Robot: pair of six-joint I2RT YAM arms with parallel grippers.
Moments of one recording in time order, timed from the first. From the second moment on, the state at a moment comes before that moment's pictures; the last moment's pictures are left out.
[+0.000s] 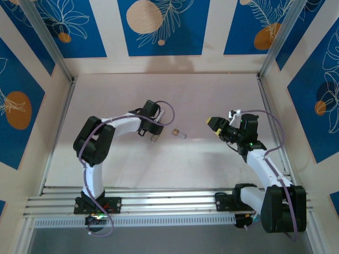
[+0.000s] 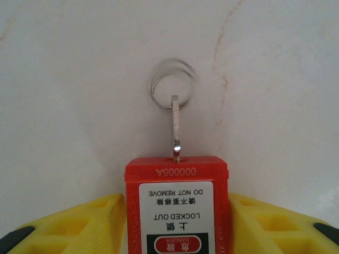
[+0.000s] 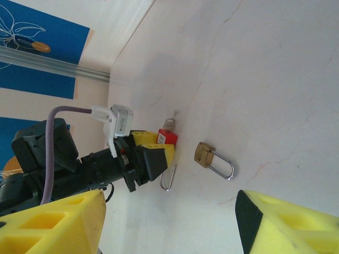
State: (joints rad) left arm -0.56 1.96 1.24 -0.34 -0.01 -0.02; right arm 0.01 1.05 0.50 0.01 -0.69 0.83
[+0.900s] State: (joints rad) left arm -0.56 1.50 0.92 -0.10 0.00 -0.15; right arm -0.04 0.95 0.61 -0.48 -0.22 0.68
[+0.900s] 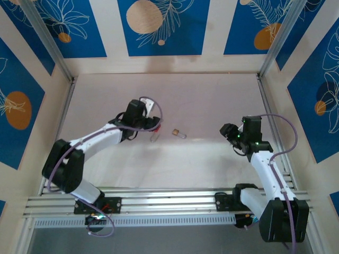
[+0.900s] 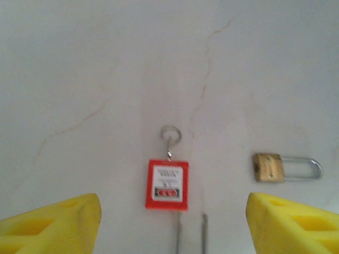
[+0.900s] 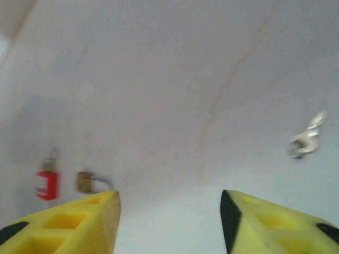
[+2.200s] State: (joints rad) left arm -0.57 1.20 0.46 0.35 0.13 -0.33; right arm -0.02 1.48 0.84 -0.62 0.02 0.56
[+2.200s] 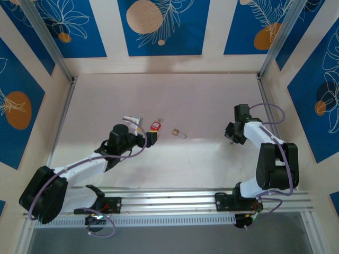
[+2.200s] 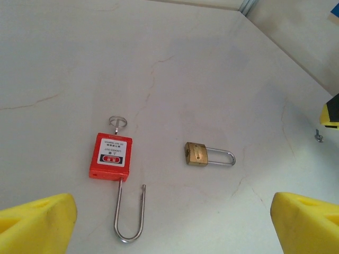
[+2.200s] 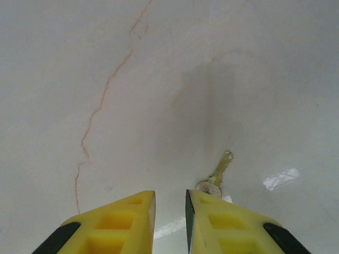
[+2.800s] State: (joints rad) left arm -0.57 1.25 0.46 0.38 0.17 -0.34; right arm -0.01 1.56 0.88 -0.68 0.05 0.55
